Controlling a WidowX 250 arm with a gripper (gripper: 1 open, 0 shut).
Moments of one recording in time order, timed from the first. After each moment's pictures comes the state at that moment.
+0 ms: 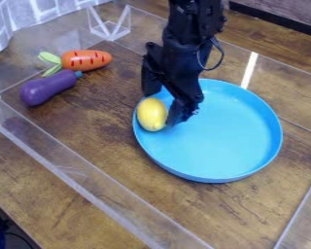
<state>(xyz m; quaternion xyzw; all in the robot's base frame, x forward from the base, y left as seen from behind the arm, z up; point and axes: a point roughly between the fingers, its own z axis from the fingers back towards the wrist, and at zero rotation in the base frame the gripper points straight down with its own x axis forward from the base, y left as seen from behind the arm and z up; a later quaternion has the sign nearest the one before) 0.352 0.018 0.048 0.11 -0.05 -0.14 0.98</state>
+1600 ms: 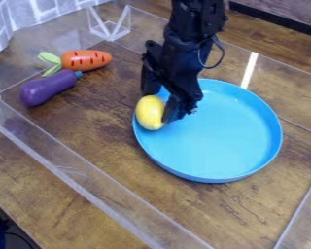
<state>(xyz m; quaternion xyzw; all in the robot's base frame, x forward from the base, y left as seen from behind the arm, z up) 0.350 0.020 0.054 0.12 -0.03 -0.14 0.98</state>
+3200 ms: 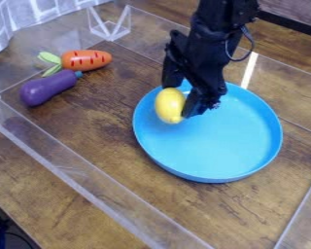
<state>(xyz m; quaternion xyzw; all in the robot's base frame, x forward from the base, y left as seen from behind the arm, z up) 0.362 -0.005 0.075 0.13 -0.03 -0.18 0.97</state>
